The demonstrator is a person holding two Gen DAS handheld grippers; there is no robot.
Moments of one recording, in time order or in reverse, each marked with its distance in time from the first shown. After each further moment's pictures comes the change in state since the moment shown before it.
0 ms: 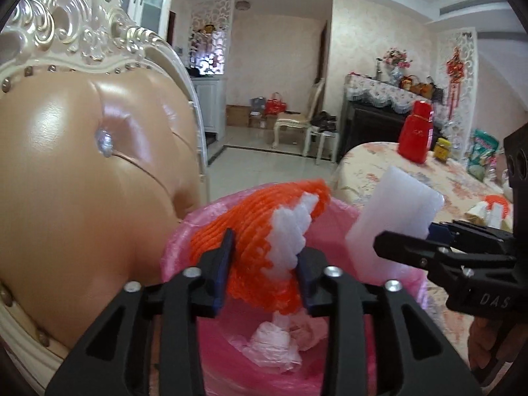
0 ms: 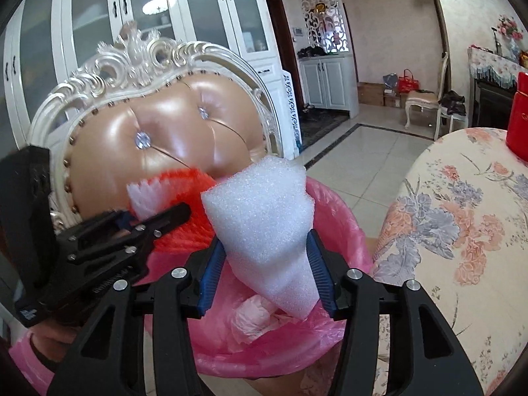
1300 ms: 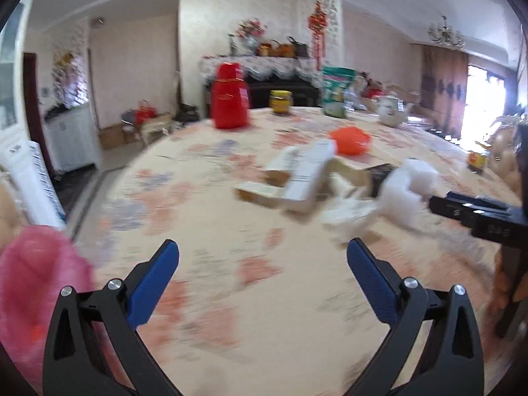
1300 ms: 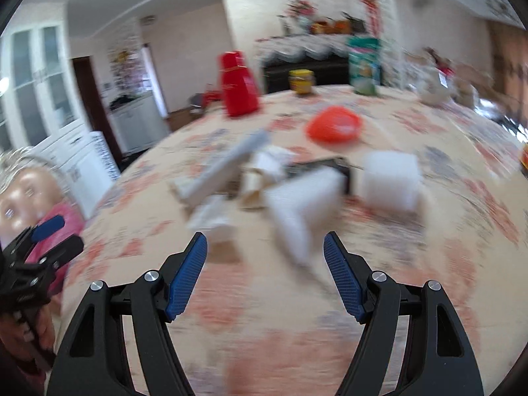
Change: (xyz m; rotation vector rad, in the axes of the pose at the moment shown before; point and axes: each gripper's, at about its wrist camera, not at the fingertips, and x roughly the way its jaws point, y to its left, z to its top) left arm -0.043 -0.346 -0.051 0.357 0.066 -0.517; right arm -0.337 -0.220 -0.187 0.483 -0.140 -0.709
